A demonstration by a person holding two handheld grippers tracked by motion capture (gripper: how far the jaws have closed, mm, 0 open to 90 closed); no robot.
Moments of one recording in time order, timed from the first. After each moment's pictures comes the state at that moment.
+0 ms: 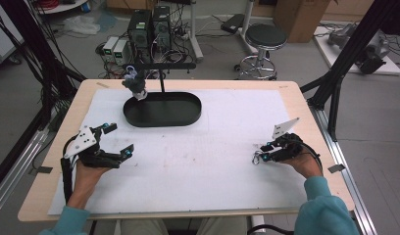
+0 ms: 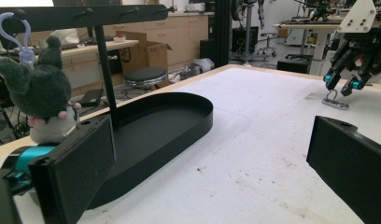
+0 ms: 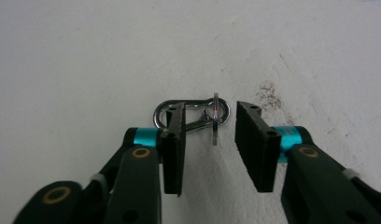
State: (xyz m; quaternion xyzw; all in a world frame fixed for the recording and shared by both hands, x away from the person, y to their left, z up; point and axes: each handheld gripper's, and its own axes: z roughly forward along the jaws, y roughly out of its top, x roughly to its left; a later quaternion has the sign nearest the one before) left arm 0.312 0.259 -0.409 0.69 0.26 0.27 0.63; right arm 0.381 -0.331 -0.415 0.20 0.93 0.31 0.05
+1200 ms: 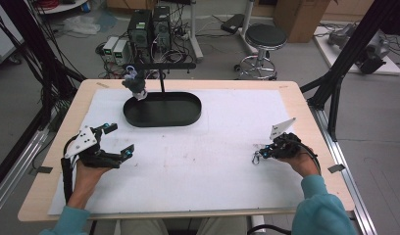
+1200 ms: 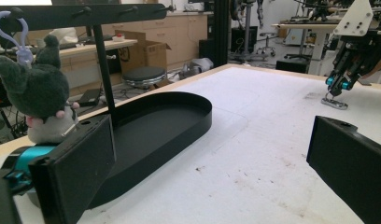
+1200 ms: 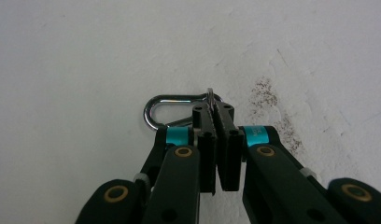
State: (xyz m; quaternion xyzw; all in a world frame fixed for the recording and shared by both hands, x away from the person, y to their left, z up) left arm 0.312 0.258 -0.410 0.69 0.25 0.26 0.62; right arm 0.384 -0.327 -0.417 0.19 0.94 0.29 0.05
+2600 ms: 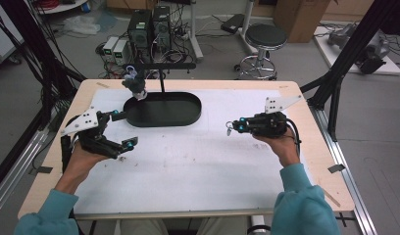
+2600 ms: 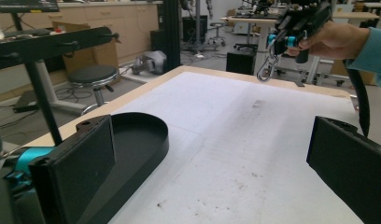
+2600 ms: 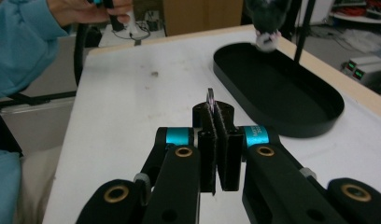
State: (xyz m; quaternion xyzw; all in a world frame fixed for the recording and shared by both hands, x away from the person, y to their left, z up) left arm 0.332 0.240 -0.347 0.73 0.19 0.17 0.63; right arm 0.387 -0.257 -0.331 0.11 0.82 0.56 0.05
